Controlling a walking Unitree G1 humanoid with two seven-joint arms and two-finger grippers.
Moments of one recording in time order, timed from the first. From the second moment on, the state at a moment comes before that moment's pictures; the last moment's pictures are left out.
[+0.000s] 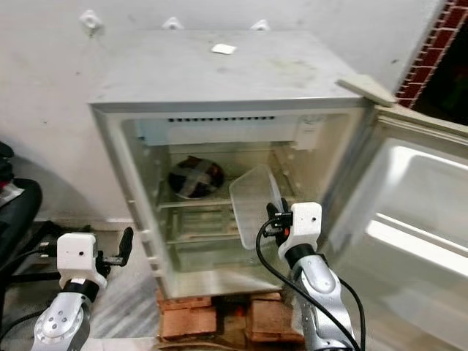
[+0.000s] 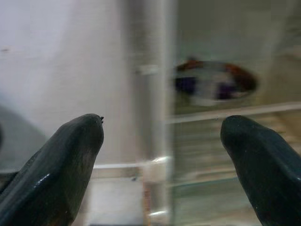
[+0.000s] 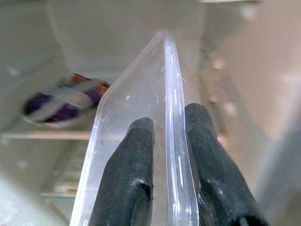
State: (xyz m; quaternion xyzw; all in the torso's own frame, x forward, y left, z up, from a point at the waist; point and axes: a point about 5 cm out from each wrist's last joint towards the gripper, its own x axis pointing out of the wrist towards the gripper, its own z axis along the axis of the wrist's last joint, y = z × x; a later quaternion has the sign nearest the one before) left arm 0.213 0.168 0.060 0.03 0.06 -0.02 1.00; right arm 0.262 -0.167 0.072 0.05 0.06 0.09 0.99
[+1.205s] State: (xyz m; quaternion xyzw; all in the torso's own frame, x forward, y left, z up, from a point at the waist) left arm 0.189 0.181 0.055 0.02 0.08 0.00 1.00; right arm 0.269 -0.161 0.074 0.06 0.05 0.10 0.99
